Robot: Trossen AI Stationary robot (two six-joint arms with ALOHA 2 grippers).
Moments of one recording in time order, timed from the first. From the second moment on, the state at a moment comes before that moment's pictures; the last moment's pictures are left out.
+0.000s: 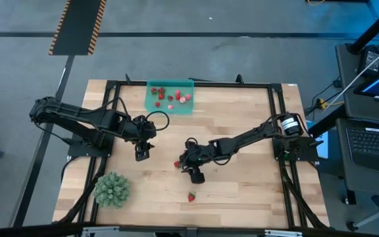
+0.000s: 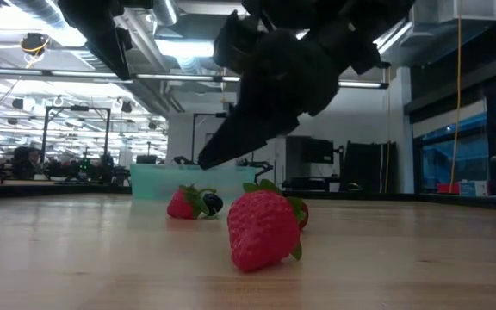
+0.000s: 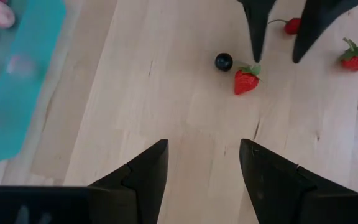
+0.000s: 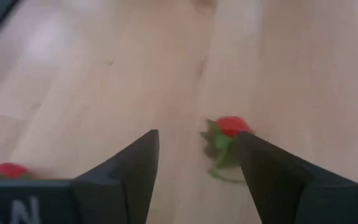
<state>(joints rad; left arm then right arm) -0.16 1.16 1.03 -0.93 -0.15 -0.38 0.20 1.99 1.20 0.06 -0.05 0.02</state>
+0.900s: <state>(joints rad) -0.16 1.16 1.03 -0.93 -0.15 -0.38 0.21 2.08 1.21 0.04 0.09 0.11</state>
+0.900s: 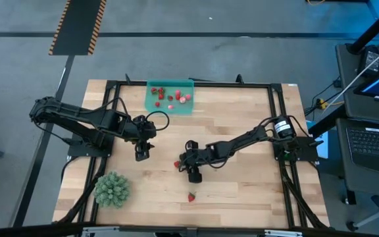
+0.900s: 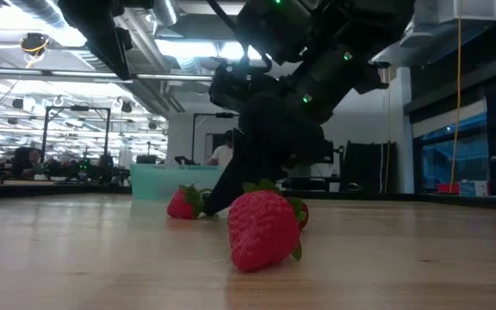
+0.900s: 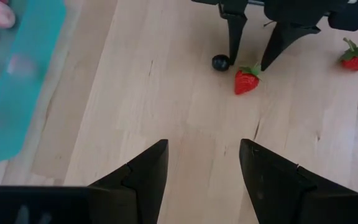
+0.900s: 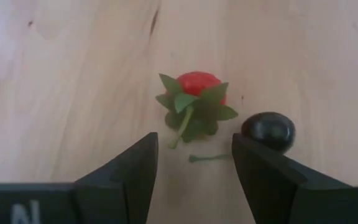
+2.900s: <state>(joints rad) -0.16 1.16 1.03 -0.93 -0.23 -0.38 -0.30 1.89 1.60 -0.31 0.14 -0.22</state>
